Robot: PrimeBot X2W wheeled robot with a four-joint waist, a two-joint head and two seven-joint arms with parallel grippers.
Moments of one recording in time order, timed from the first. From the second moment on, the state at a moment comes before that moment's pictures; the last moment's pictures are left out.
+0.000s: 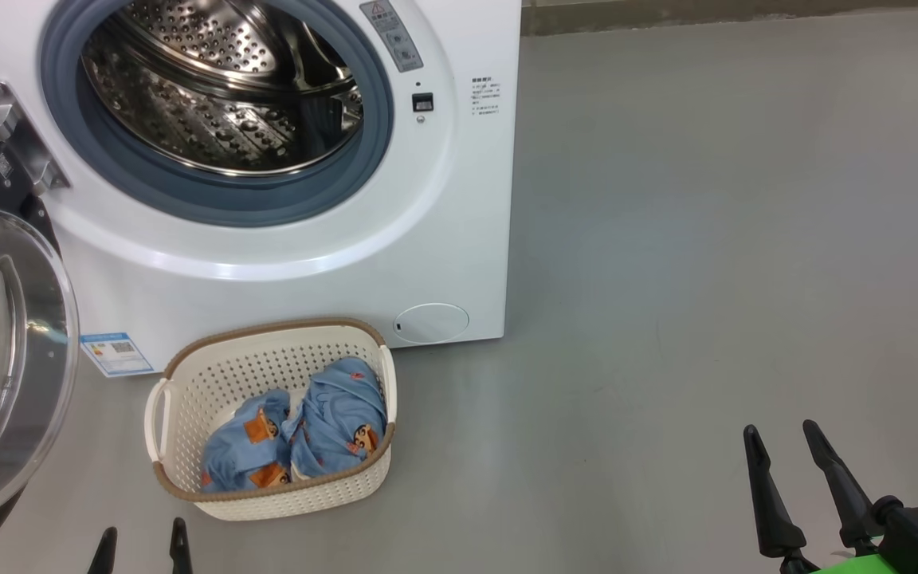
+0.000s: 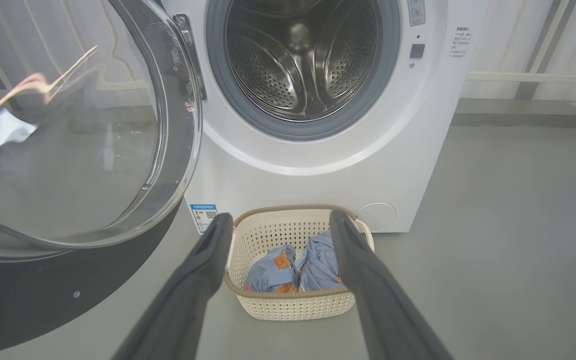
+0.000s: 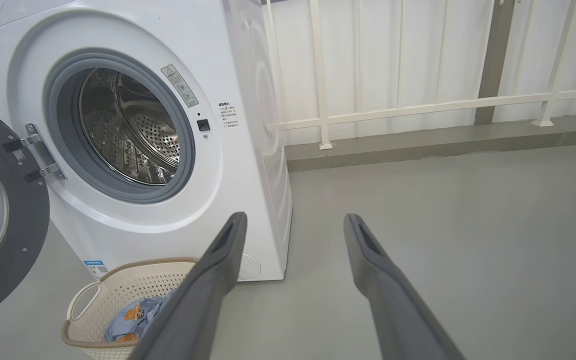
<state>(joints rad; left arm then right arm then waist) 0.20 0.07 0.04 0.07 -0.15 0.06 -0.25 0.11 -0.06 -0.06 0.02 0.23 0.13 -0.25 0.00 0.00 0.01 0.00</state>
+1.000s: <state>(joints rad) 0.18 0.07 0.02 0.09 -0.16 0.06 -0.25 0.11 -0.06 -0.06 0.03 0.23 0.13 -0.25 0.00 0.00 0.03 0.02</state>
